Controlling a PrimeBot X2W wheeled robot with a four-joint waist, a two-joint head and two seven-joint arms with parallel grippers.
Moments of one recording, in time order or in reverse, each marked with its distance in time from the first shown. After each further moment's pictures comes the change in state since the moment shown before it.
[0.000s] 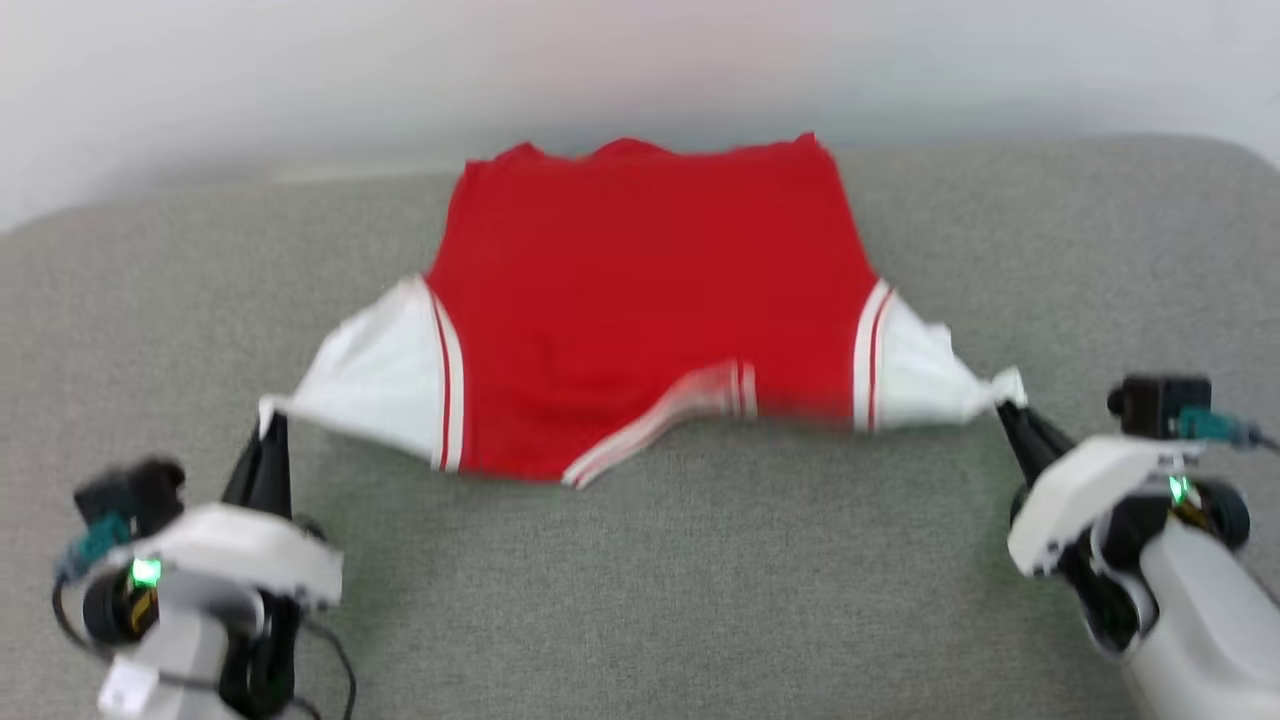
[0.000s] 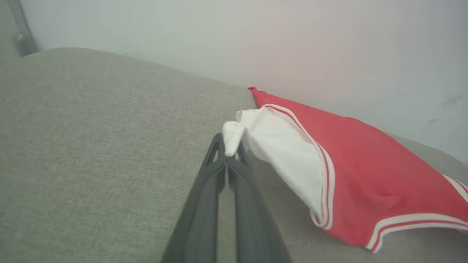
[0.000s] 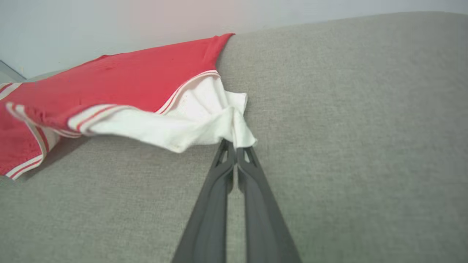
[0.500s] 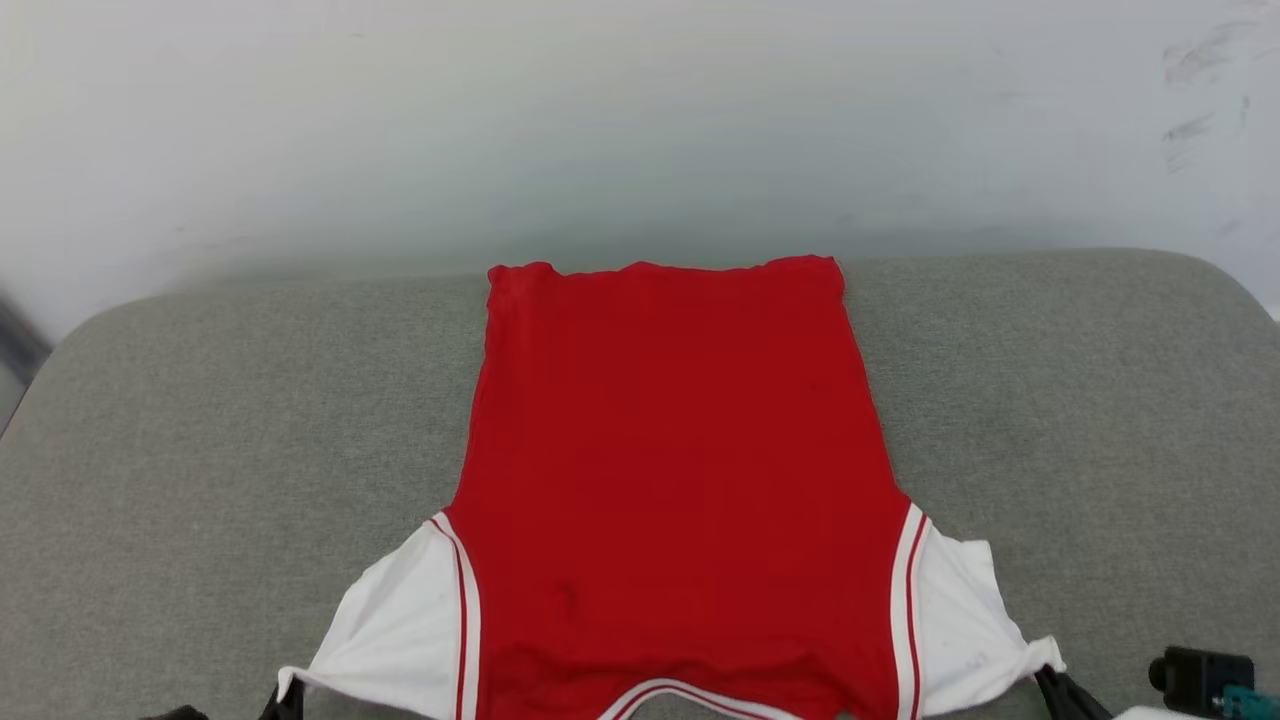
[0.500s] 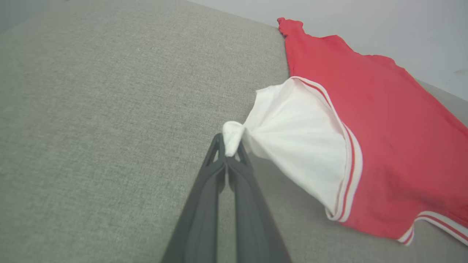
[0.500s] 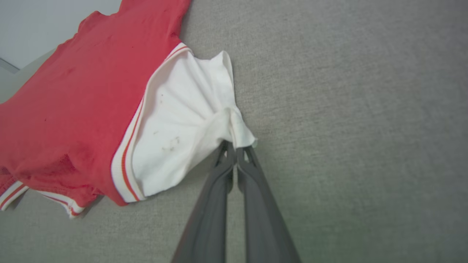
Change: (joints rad) left arm 0.521 0.029 -0.015 -0.356 0.011 0.176 0.118; right arm 0.550 0.057 -0.249 -0.328 -0.067 0.000 0.105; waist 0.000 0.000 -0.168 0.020
